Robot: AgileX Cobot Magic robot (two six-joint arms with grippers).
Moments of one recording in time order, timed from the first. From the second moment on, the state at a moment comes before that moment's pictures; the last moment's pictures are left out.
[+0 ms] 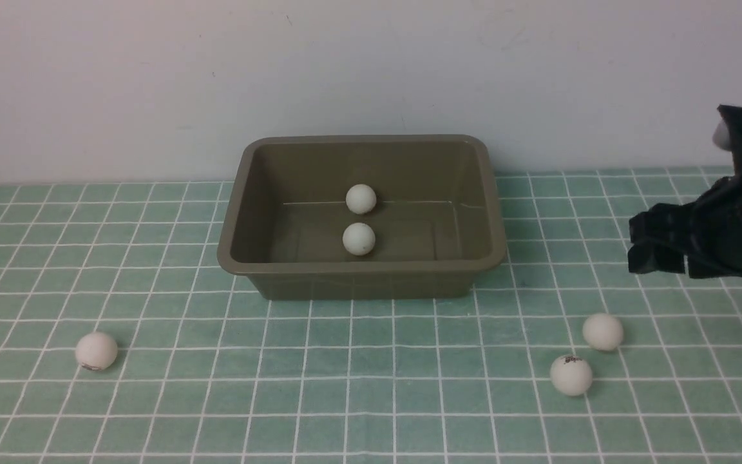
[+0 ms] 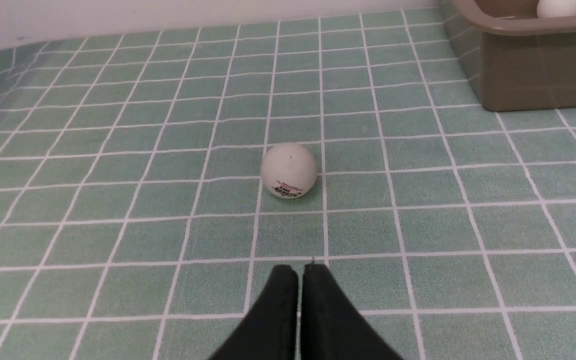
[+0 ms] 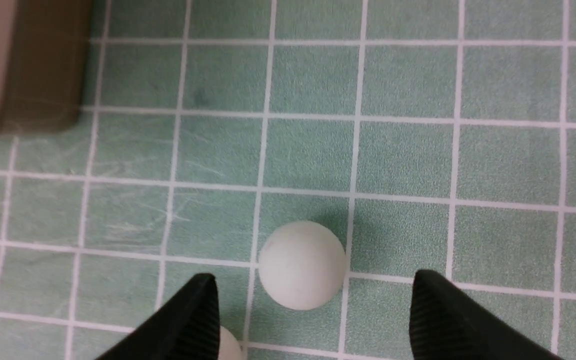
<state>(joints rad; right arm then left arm) 0.13 1.57 -1.04 0.18 0.72 -0.01 0.06 -0.01 0.02 -0.05 0.41 0.08</state>
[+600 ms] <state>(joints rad) 0.19 1.72 -1.04 0.17 0.67 -0.08 0.06 -0.01 0.02 -0.05 0.41 0.08</state>
